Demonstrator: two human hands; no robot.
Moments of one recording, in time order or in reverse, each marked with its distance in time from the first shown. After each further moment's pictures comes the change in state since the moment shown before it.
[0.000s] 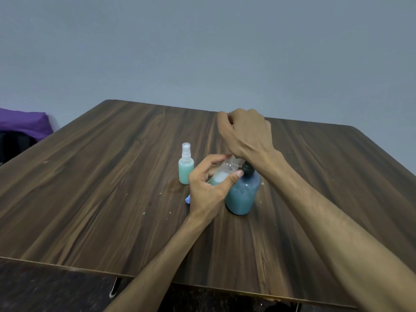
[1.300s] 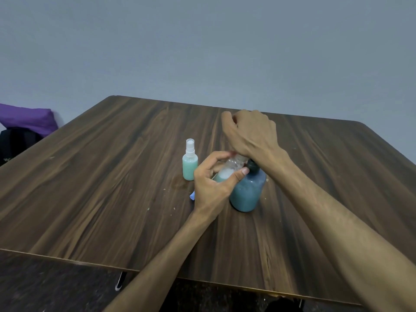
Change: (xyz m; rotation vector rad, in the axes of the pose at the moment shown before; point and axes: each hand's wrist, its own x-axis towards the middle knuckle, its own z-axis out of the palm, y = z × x) left_hand 0.001 -0.002 0.001 0.009 -0.001 -0.022; right_hand -0.001 0.002 0.003 -0.066 -0.086 0.041
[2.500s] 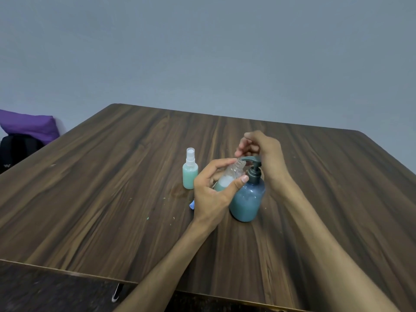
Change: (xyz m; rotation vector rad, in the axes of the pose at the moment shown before) left_hand 0.000 0.008 0.002 -0.062 0.002 -0.041; right_hand -0.026 0.041 0.009 1.165 -0.139 0.281
